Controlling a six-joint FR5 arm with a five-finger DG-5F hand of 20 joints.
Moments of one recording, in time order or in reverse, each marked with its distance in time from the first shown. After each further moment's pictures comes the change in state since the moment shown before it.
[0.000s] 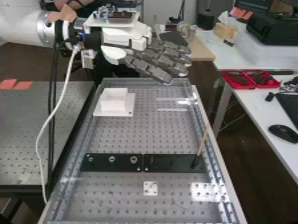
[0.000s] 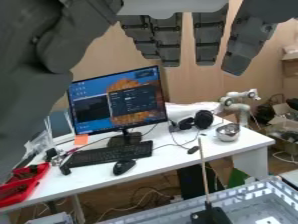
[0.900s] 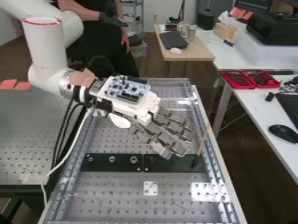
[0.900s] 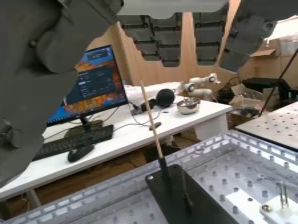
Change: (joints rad) arm -0.048 -0.199 -0.049 0.205 0.133 0.069
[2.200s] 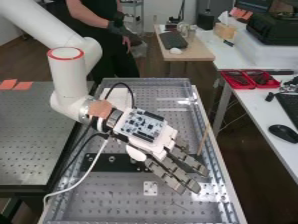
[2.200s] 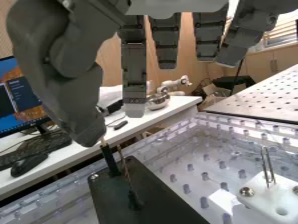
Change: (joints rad) arm -0.051 -0.198 0.109 0.097 0.041 0.073
